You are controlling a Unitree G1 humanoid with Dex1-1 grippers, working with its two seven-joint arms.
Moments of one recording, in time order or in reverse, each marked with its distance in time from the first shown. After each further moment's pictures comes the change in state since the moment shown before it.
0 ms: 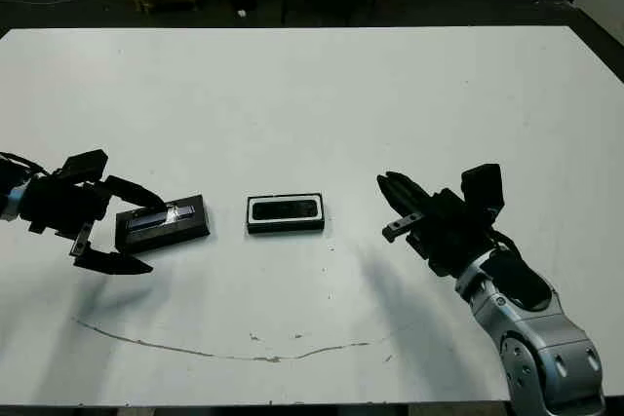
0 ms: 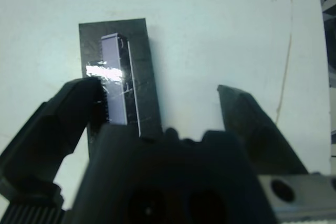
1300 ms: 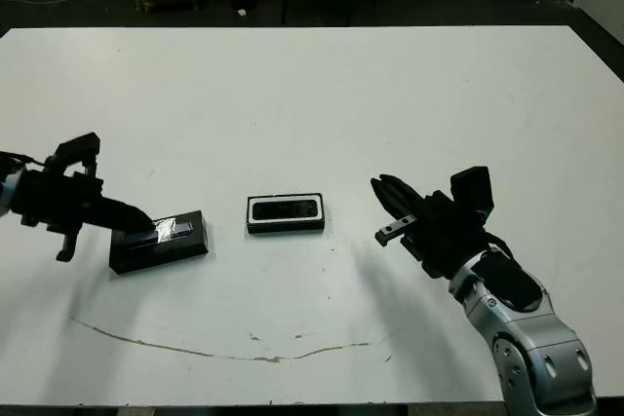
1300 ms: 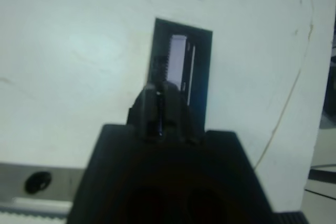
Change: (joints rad) left arm -0.055 0.029 0.044 -0.100 -0.035 0.301 0.060; right arm 0.014 0.028 0.042 0.003 -0.024 0.001 -0.011
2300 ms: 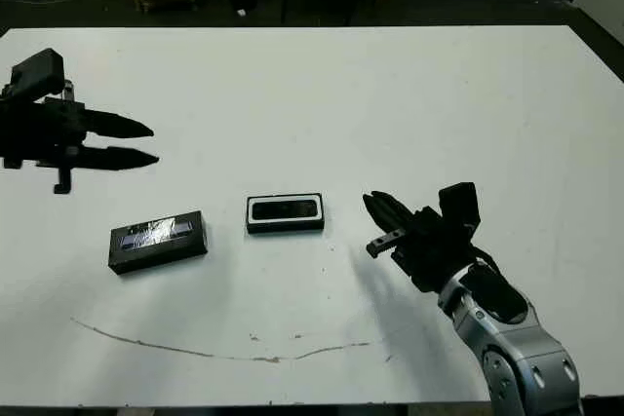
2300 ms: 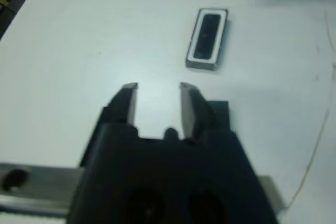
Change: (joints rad) left arm 0.064 0.104 0.121 -0.392 -0.060 -0.037 0.149; right arm 0.031 0.017 0.020 0.003 -0.007 0.005 -0.012
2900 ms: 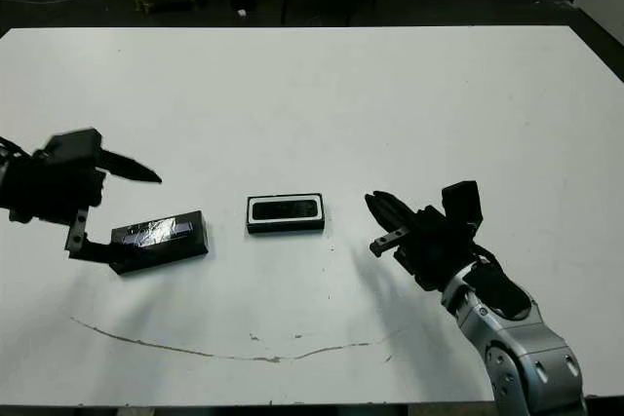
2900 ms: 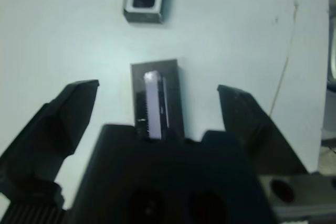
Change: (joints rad) left arm 0.067 0.035 -0.134 -0.013 0.031 -0.006 -0.078; right arm -0.007 -0.011 -0.018 0.019 0.011 -0.001 0.022
